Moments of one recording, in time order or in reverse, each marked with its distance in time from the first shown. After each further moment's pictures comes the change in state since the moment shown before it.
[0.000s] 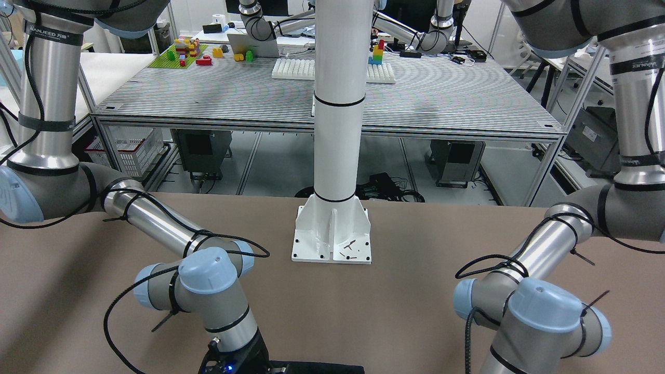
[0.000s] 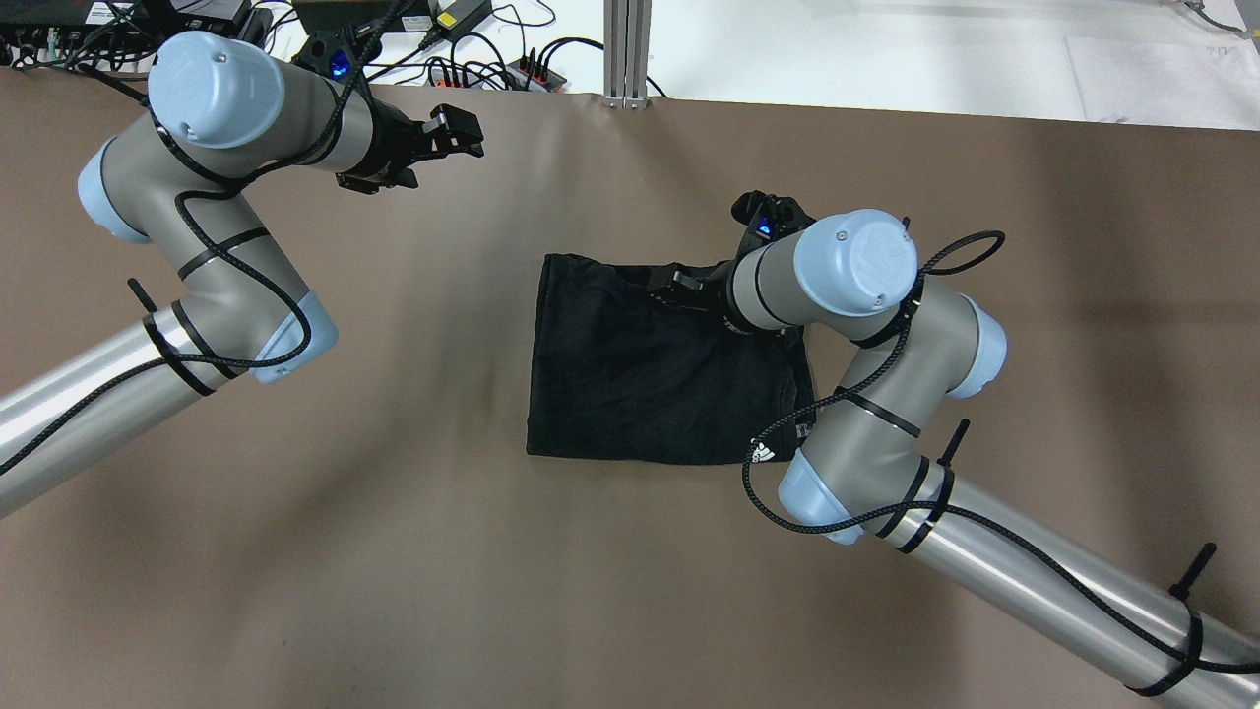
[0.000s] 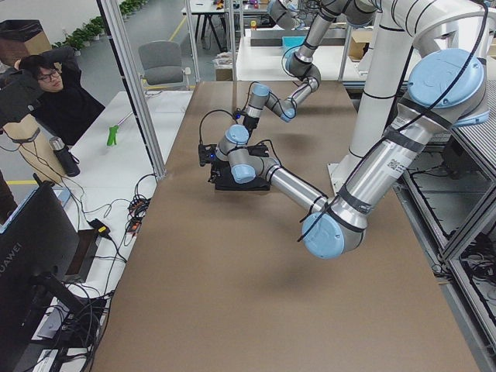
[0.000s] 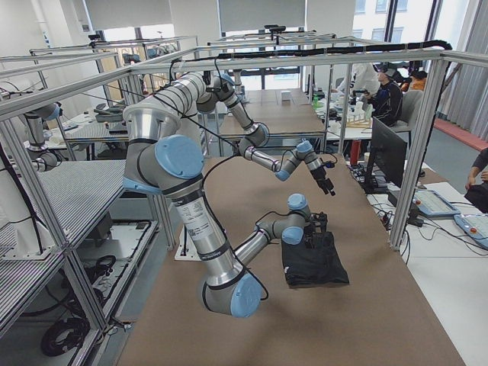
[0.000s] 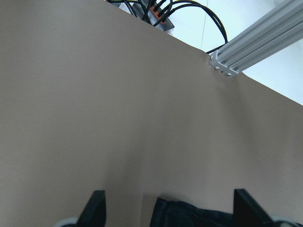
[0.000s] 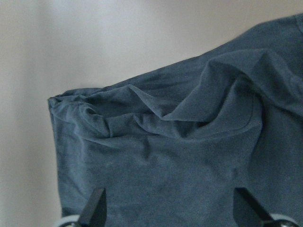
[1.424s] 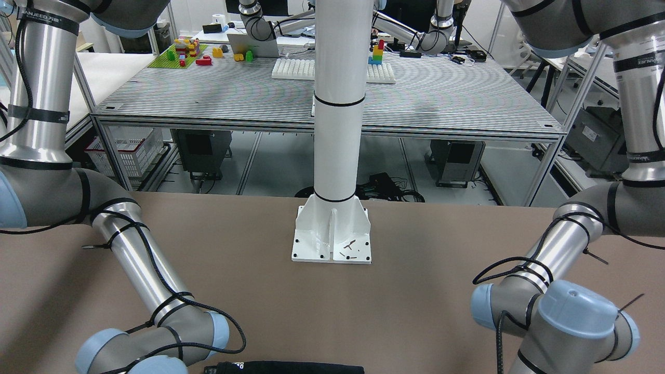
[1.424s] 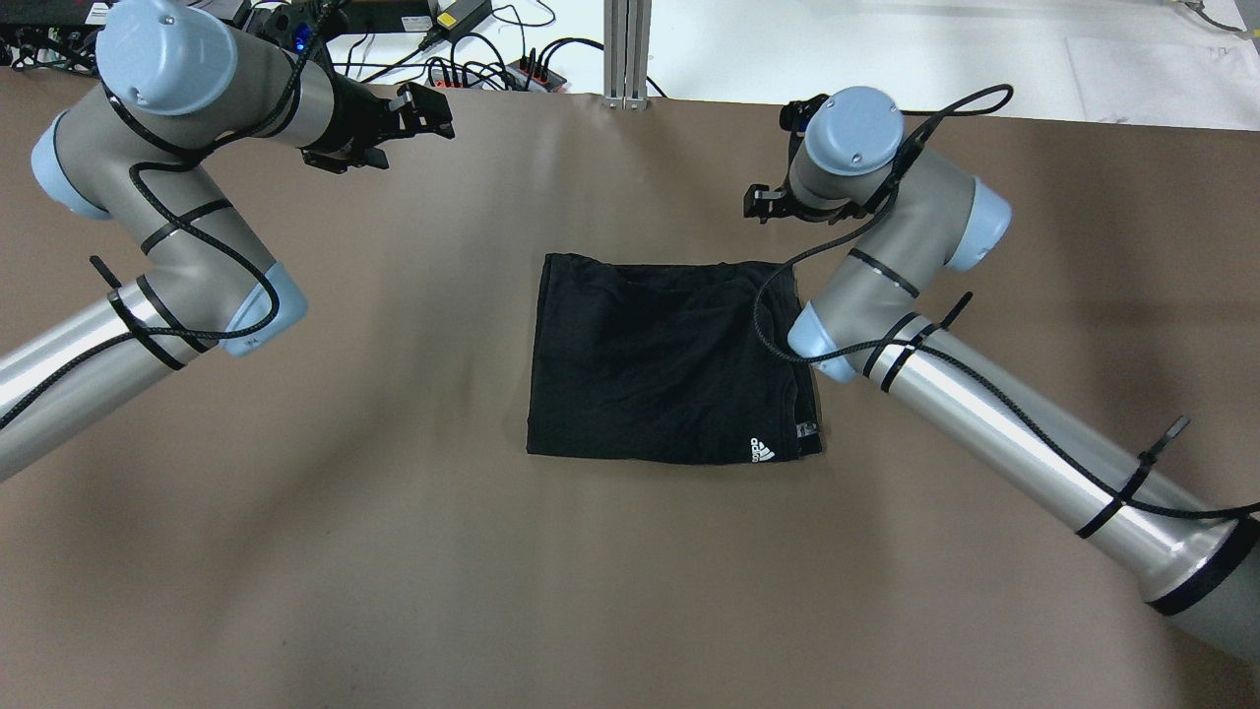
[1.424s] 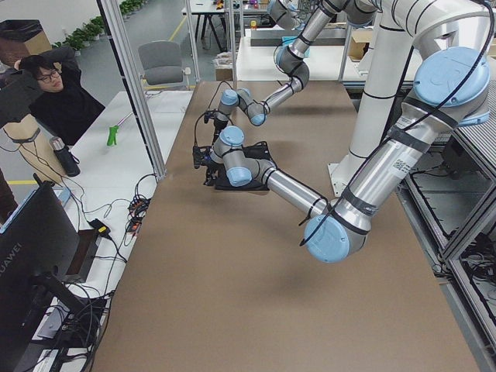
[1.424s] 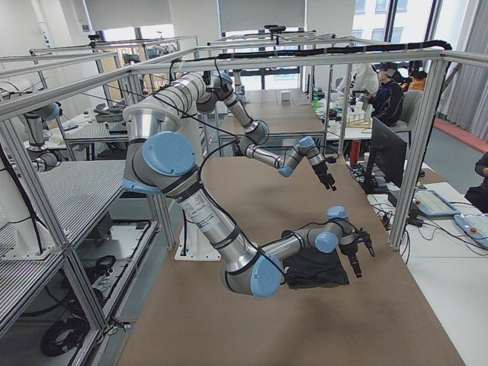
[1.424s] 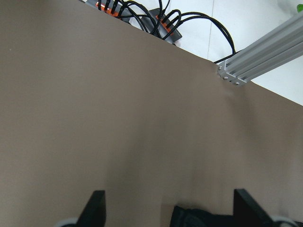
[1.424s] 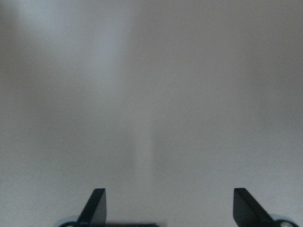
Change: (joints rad) left arm -0.049 0.017 0.001 -0.007 -0.048 0.039; right arm 0.180 0.186 -0.431 -0.113 -0.075 -0.491
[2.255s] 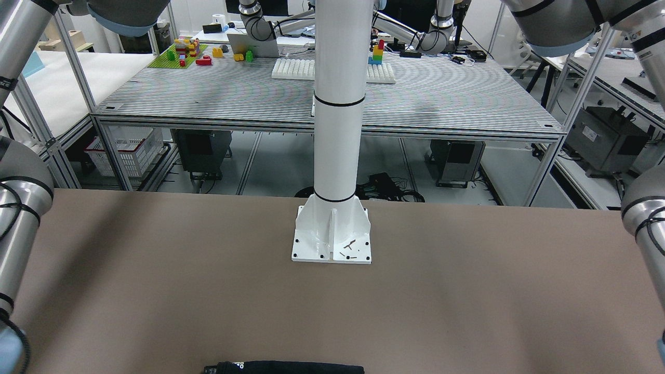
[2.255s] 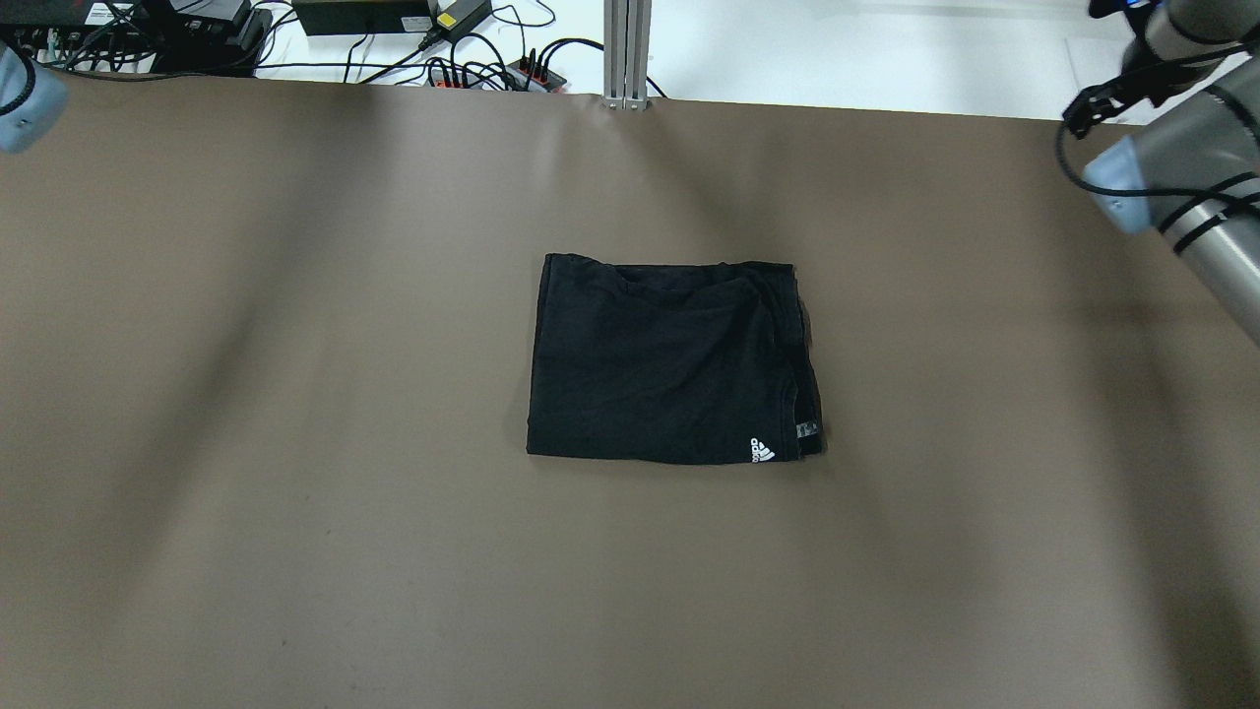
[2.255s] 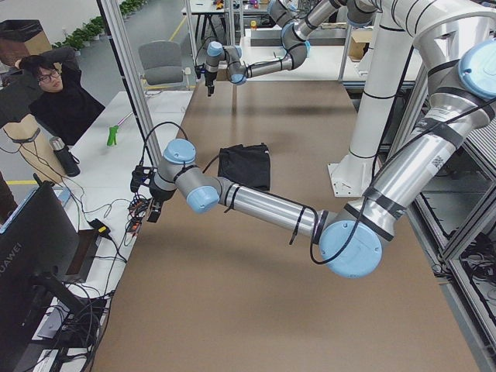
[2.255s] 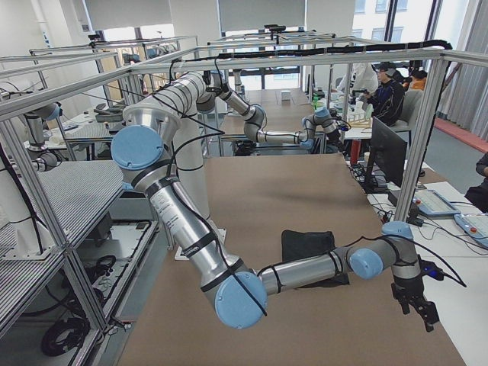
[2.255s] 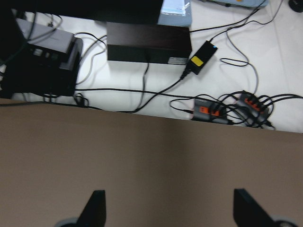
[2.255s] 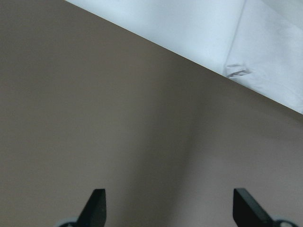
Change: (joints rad) left arm -0.396 0.013 0.204 0.078 -0.193 0.611; right arm 0.431 -0.176 0.072 -0.193 0.159 -0.814
